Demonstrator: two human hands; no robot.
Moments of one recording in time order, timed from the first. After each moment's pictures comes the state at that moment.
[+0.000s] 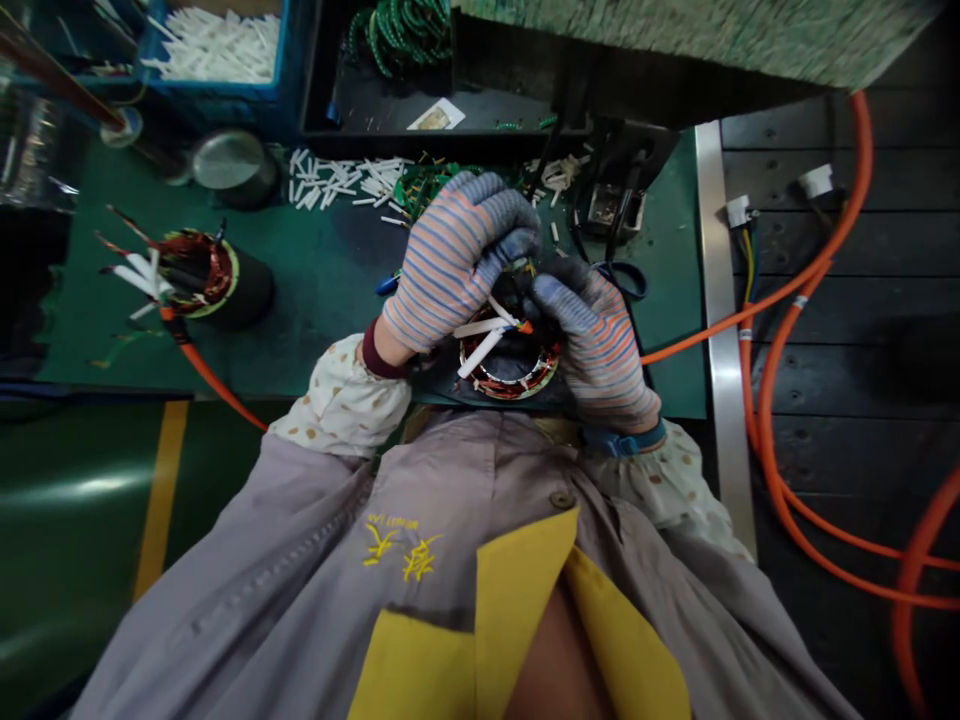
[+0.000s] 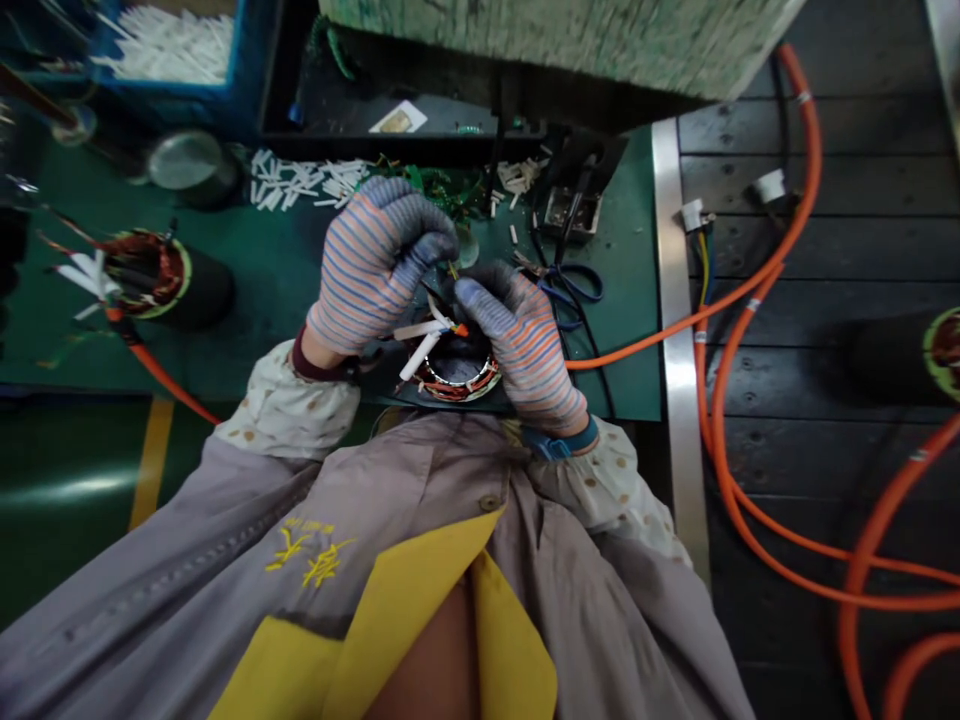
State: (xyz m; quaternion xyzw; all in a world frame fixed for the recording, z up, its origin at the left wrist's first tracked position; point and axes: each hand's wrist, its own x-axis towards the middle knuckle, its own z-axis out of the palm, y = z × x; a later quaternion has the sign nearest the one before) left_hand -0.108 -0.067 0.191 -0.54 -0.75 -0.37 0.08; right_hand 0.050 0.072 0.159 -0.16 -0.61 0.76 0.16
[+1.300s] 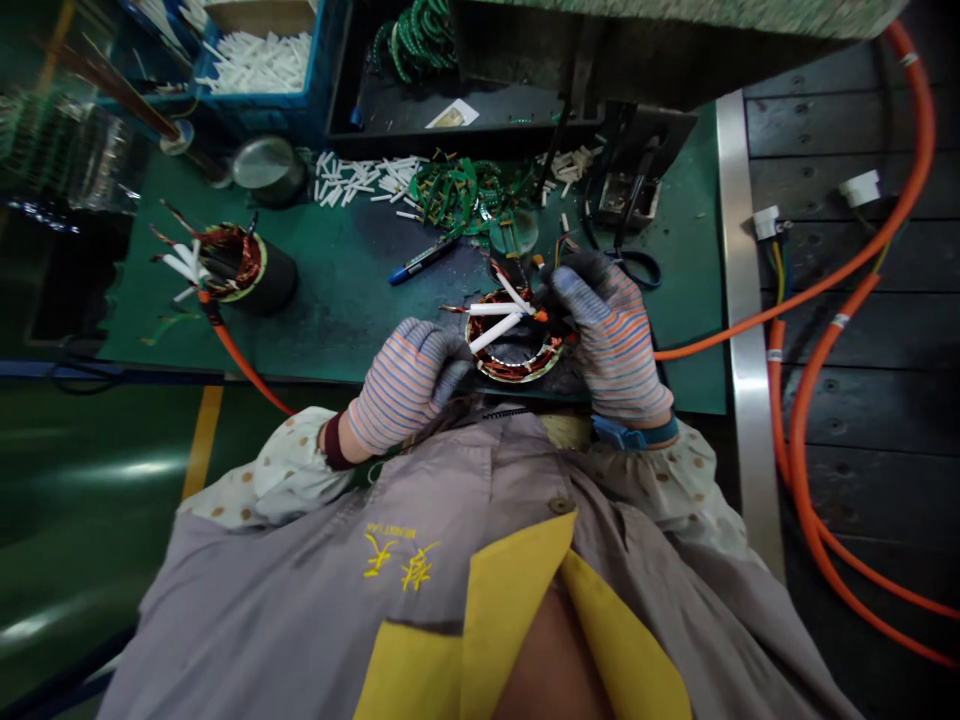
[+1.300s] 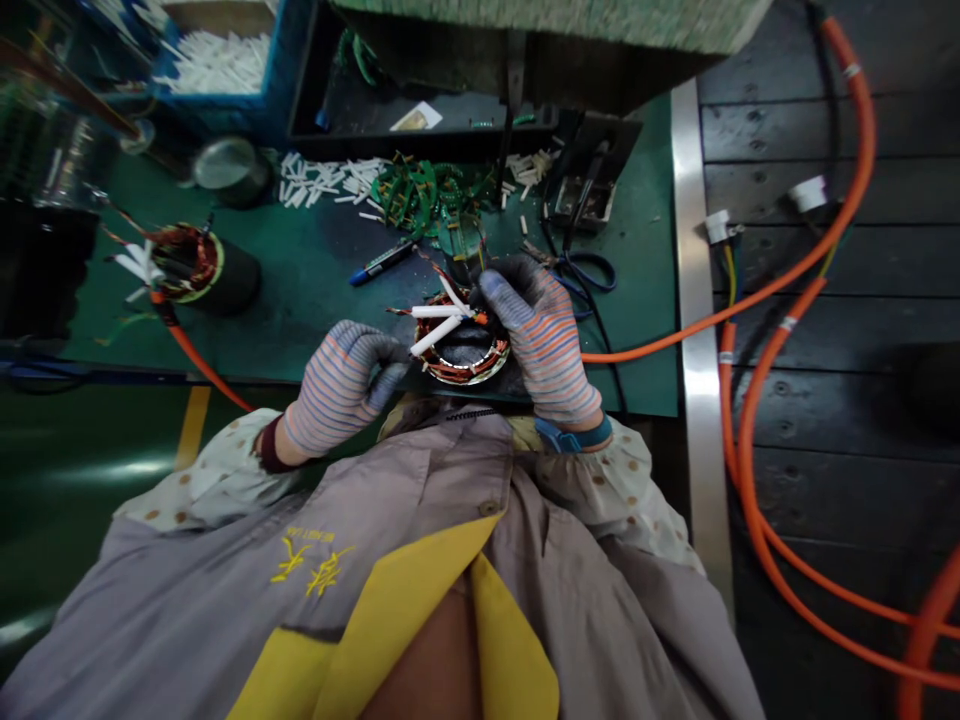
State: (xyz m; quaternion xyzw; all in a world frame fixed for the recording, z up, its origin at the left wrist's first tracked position) left_hand -0.003 -0.174 0.166 -0.48 -0.85 -0.21 0.05; right_hand 0.064 0.081 0.149 -0.16 -0.61 0.75 0.19
